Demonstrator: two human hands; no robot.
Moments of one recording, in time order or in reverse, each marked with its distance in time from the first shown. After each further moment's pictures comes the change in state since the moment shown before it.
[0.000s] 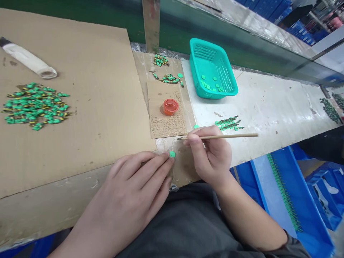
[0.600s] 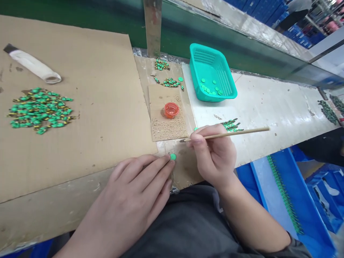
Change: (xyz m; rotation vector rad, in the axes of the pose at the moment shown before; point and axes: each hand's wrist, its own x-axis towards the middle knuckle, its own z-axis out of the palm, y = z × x) left_hand 0.001 0.001 -0.002 0.025 -0.013 0.023; right_hand 0.016 -0.001 -0.002 -0.036 0.018 -0.095
